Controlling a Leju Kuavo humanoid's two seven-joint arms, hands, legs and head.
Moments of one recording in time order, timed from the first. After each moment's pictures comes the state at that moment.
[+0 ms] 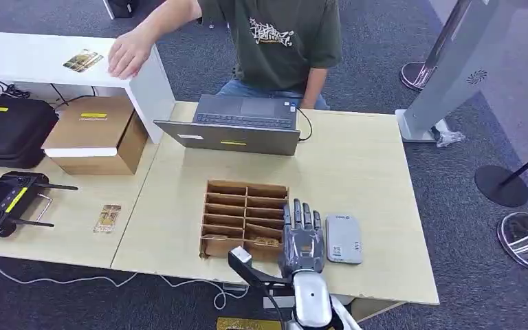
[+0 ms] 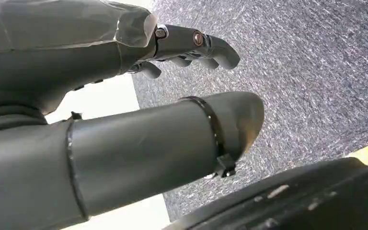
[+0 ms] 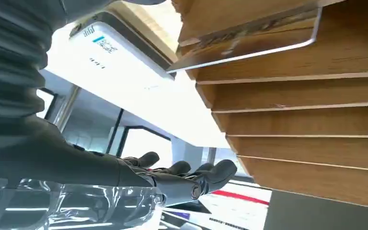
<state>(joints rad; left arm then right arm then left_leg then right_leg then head) -0.05 -0.22 0.72 -0.24 -1.55 0.18 0.25 -0.09 0.16 0.52 -1.36 1.49 0.04 0.46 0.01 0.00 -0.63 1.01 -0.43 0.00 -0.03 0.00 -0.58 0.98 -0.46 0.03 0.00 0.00</state>
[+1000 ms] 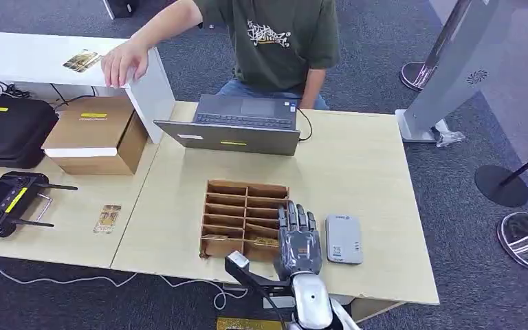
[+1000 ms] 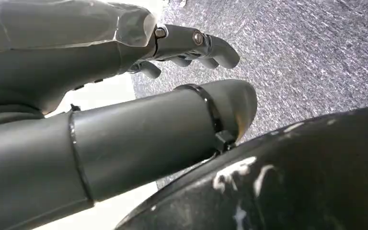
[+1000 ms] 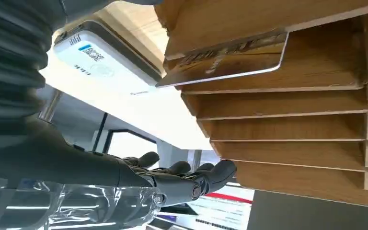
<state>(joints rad) -0.01 -0.25 0.66 -0.26 -1.55 0.23 0.26 -0.10 0.16 0.53 -1.33 1.45 -0.01 0.39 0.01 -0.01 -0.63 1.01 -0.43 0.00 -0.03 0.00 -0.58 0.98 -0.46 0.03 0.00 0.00</state>
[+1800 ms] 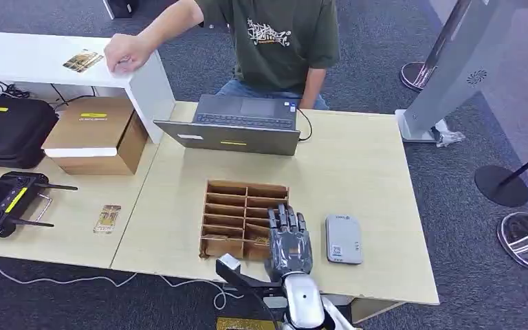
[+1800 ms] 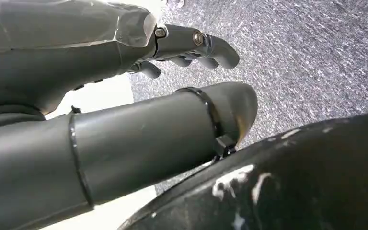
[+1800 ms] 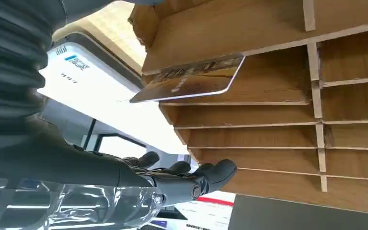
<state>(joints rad) -0.01 -0.25 0.66 -0.26 -1.55 0.23 0.25 -0.13 0.16 0.59 -1.28 1.39 -0.04 0.42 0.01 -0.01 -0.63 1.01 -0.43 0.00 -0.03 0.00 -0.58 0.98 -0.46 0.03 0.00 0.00</state>
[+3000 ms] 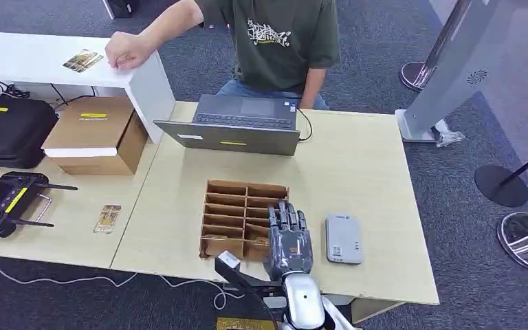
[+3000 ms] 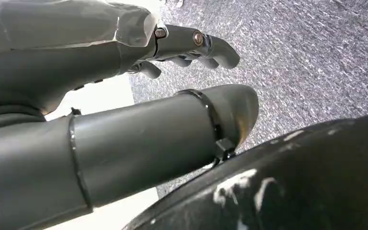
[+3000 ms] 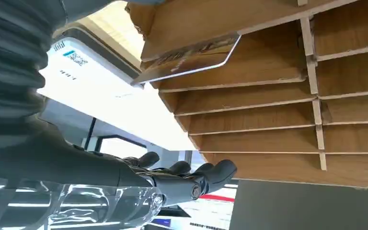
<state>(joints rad) -0.01 -0.25 0.66 -0.26 -1.55 0.23 0.25 -0.13 0.15 0.60 -1.29 1.38 -0.07 0.42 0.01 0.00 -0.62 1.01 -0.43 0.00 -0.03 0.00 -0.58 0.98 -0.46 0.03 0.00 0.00</state>
